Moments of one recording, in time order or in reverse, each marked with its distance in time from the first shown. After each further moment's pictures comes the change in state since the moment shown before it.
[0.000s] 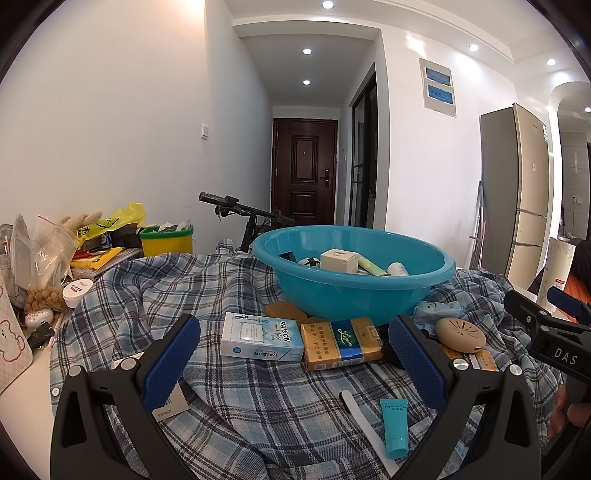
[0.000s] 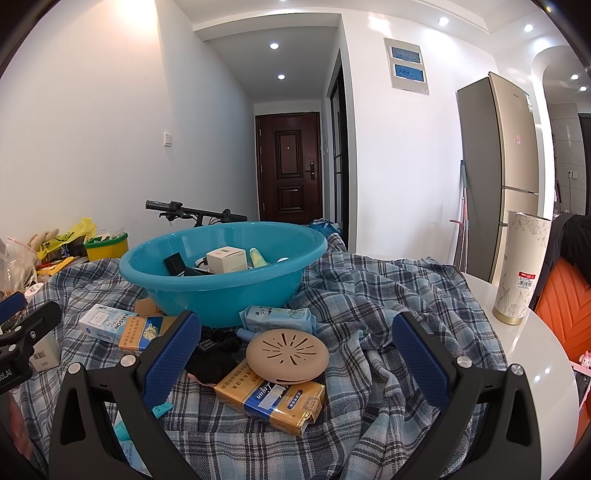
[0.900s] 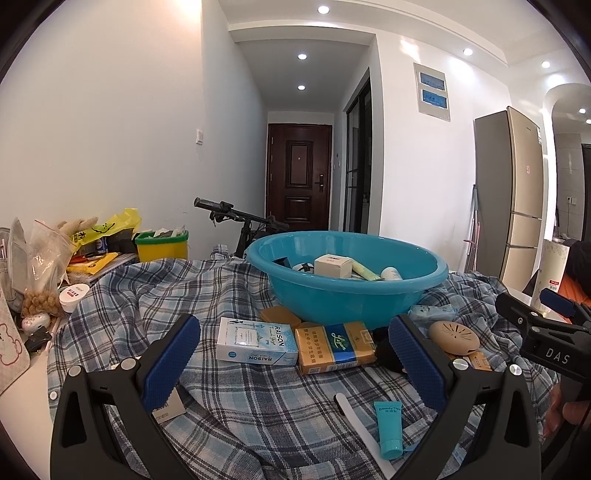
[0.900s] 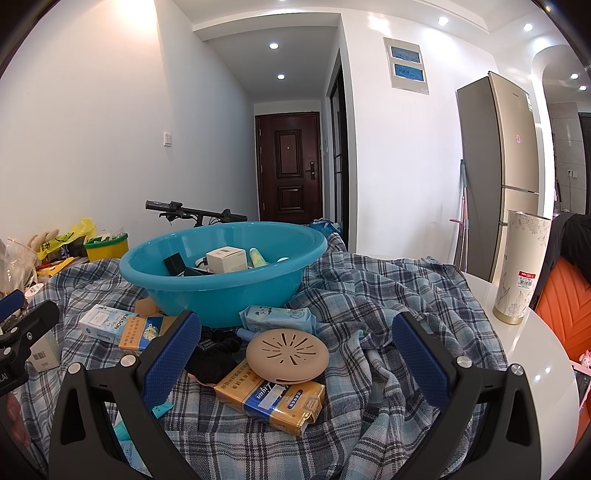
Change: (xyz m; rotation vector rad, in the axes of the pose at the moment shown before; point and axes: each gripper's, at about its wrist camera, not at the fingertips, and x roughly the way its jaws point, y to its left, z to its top) left arm -0.001 -0.001 -0.004 -0.007 -0.022 -0.026; right arm 0.000 0.000 0.000 0.002 0.002 0.001
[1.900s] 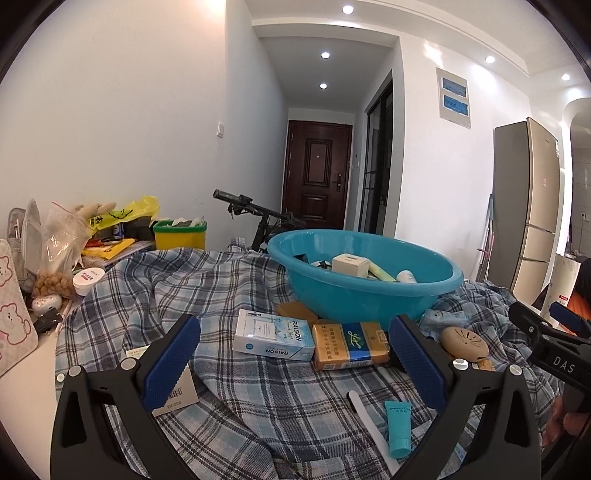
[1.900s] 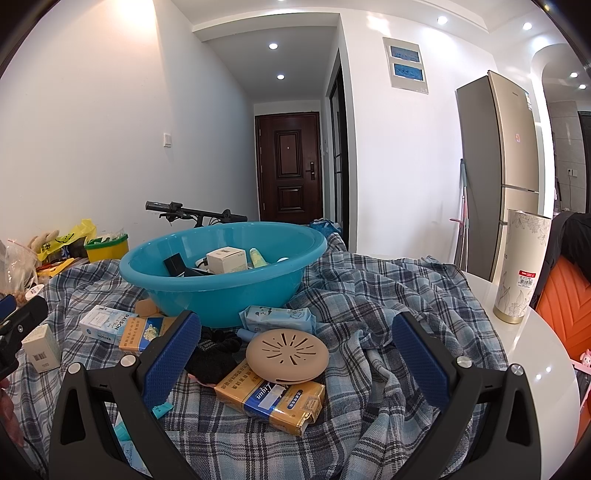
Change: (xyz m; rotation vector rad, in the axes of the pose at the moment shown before) left arm -0.001 0.013 0.001 -0.062 0.040 0.057; right arm 0.000 0.000 0.000 0.002 0.001 0.001
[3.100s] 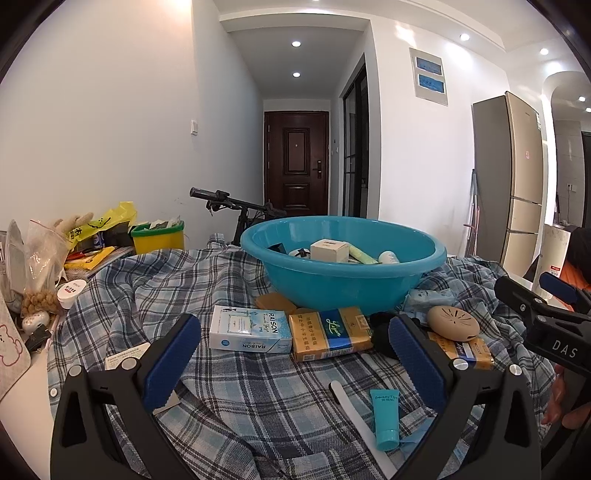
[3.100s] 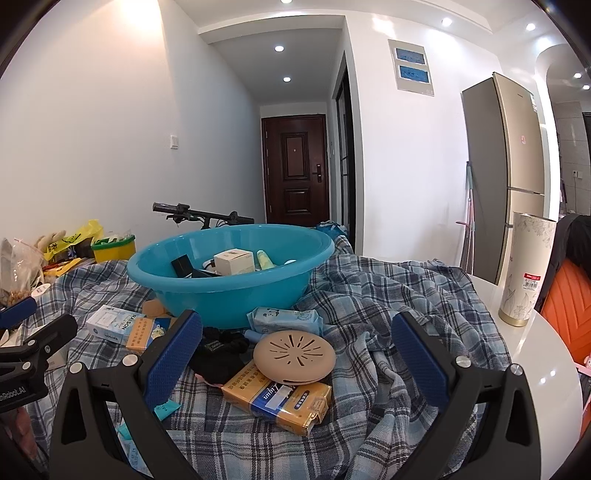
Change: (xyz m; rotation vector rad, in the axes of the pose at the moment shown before) left arm 0.007 -0.022 -0.004 0.096 0.029 -0.048; right arm -0.003 0.003 0.000 -0.013 -0.010 0.045
